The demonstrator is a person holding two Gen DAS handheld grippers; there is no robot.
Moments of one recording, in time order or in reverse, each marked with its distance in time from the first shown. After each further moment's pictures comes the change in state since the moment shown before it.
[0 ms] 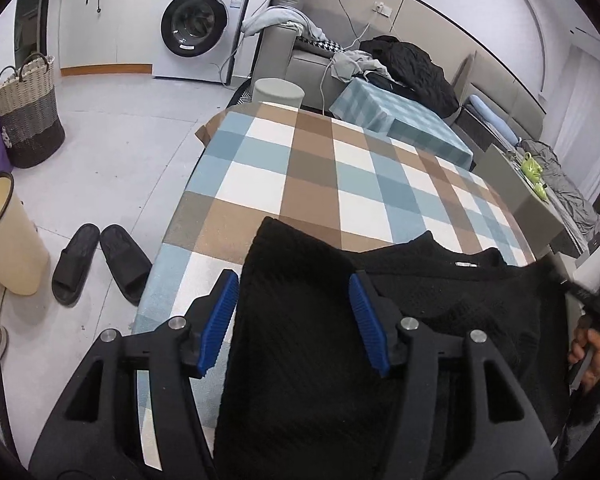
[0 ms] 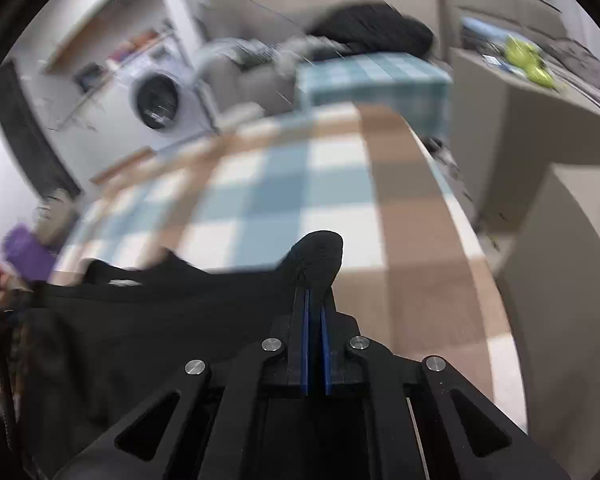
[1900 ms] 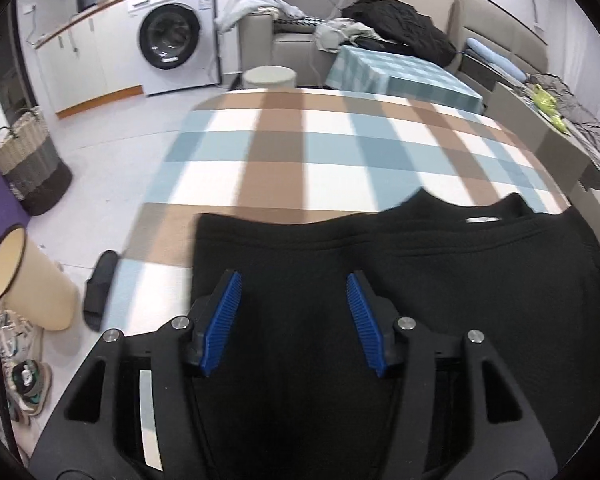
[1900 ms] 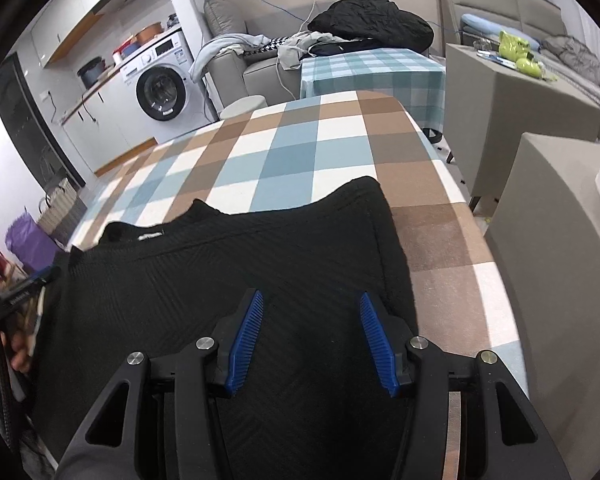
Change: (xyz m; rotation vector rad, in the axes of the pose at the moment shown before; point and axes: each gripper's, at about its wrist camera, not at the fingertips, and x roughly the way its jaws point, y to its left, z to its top) left arm 0.037 -0.064 -0.005 0.206 0.061 0.148; right arm -0.031 0.011 -0.041 -0.001 0.101 -0.076
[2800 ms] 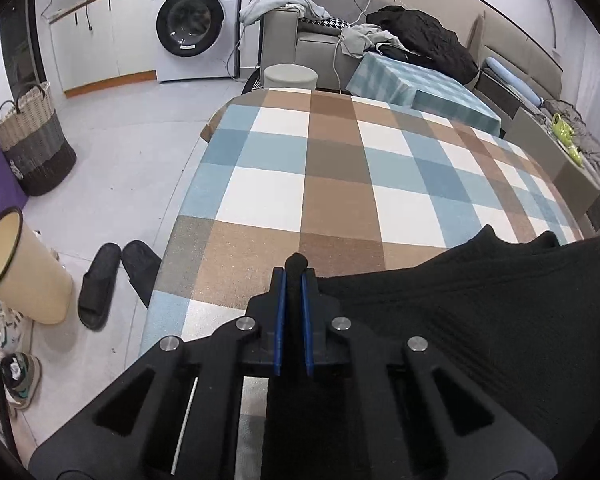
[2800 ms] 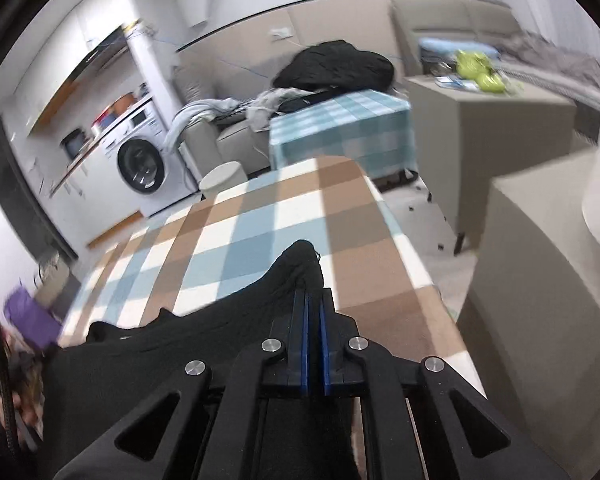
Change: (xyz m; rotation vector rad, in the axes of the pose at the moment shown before) left arm 0.040 0.056 0.024 -0.095 0.008 -0.032; right arm 0.011 -0.051 0.047 0.172 -0.186 -0.021
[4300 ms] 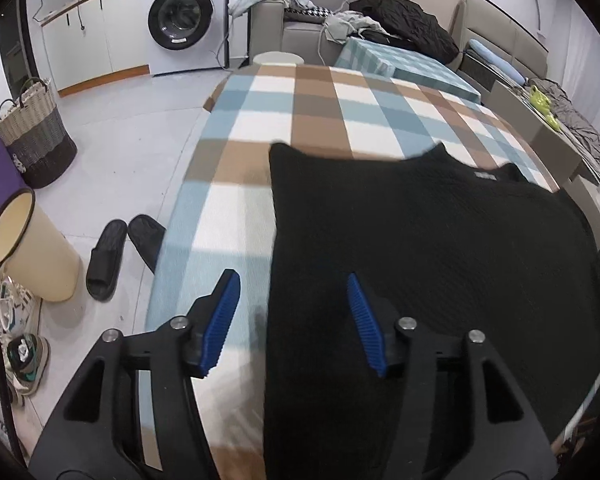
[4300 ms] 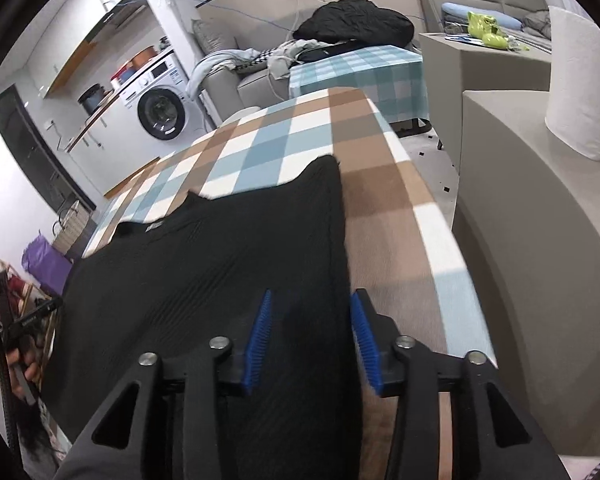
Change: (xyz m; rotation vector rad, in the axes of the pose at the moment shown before) left arm -0.078 0.000 -0.089 0.057 0.043 -0.021; right arm -0.070 -0.014 -0.088 -0.083 0.166 0.084
